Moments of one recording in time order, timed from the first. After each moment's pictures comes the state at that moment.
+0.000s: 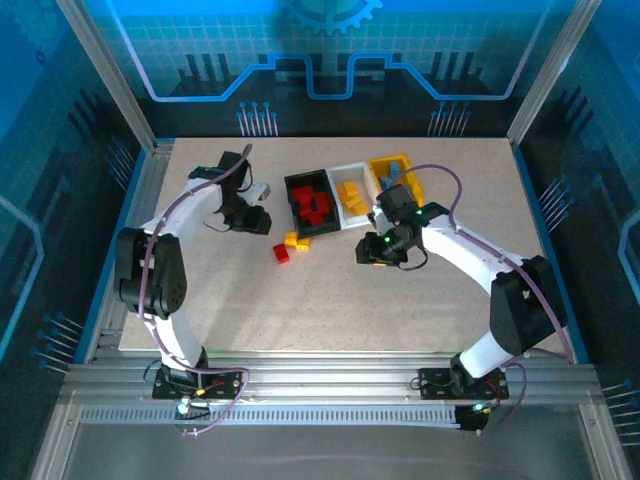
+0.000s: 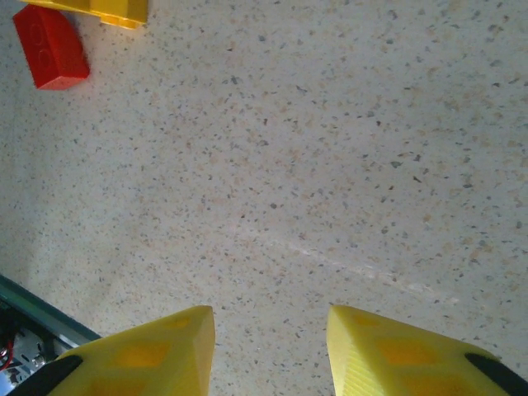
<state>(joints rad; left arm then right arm) -0.14 1.79 1.43 -0.97 0.31 0.00 0.46 1.56 1.12 -0.80 -0.35 0.45</state>
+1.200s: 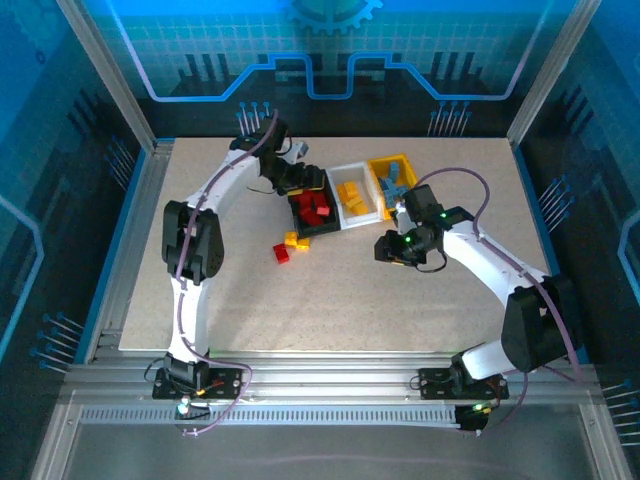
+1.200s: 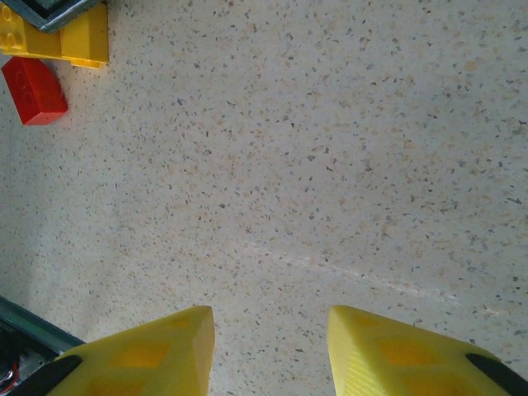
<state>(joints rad) -0.27 2.19 2.00 -0.90 0.51 -0.32 0.34 1.45 1.05 -0.81 -0.36 0.43</state>
